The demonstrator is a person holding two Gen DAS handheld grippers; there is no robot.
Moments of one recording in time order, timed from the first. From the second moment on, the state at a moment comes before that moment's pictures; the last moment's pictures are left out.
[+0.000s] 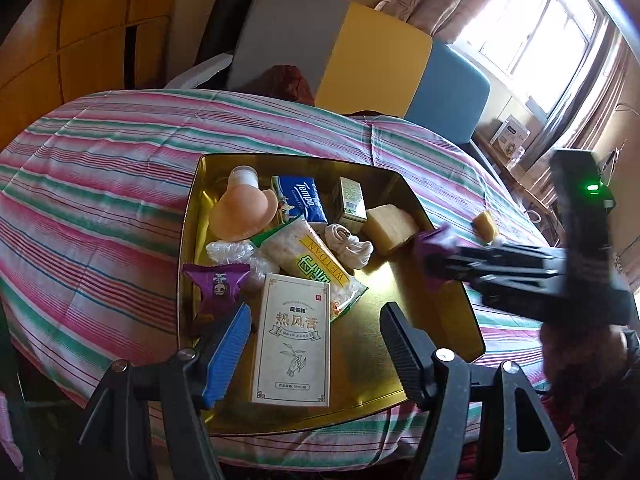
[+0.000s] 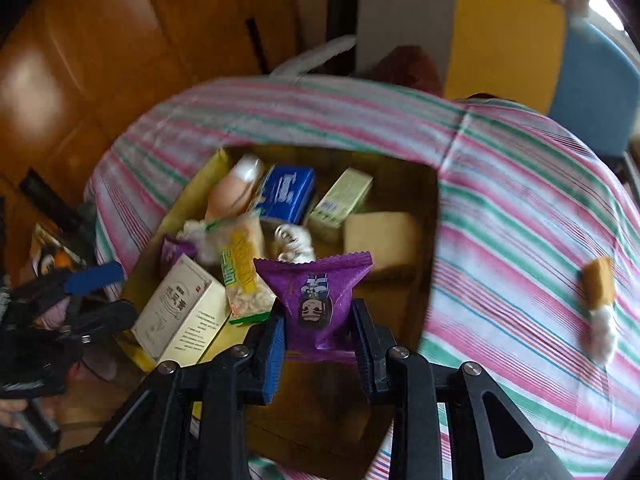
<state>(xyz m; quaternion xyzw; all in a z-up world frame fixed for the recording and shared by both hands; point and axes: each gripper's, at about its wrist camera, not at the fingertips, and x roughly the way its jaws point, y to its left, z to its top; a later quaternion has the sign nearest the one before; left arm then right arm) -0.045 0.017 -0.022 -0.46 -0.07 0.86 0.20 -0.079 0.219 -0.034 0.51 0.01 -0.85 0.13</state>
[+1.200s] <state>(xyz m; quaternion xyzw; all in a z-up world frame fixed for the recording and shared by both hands) -0.036 0.040 -0.006 -0.44 -0.01 0.87 0.21 -0.059 0.301 -0.014 0.45 -0.07 -0.89 0.06</state>
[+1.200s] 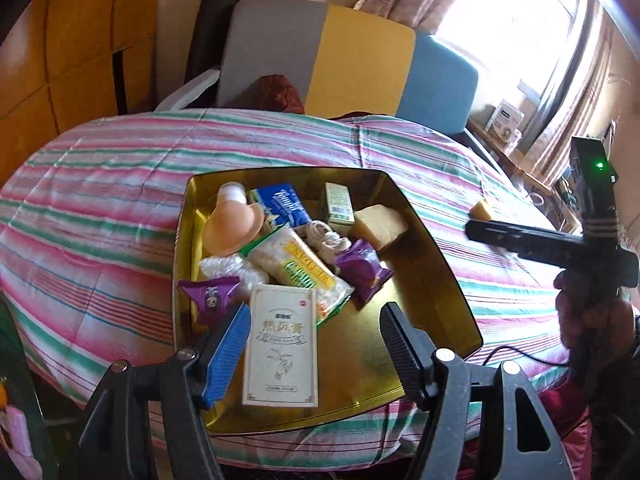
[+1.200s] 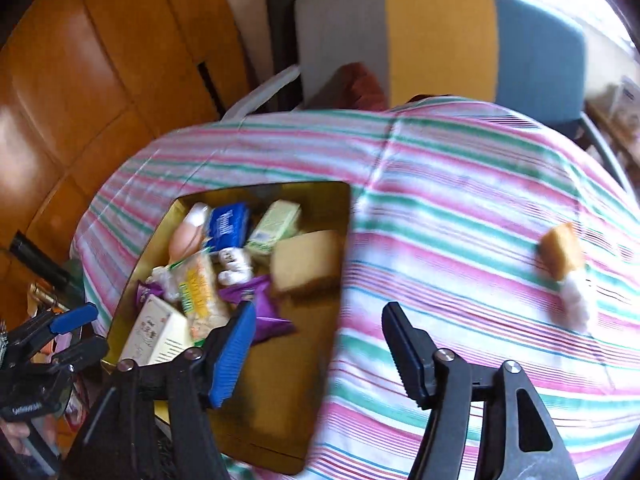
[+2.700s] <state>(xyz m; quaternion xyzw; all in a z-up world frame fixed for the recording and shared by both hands) -0.066 0.358 -0.027 -0.52 0.07 0.75 0.40 0.069 0.603 -0.059 0.34 -0.43 -0.80 -0.26</state>
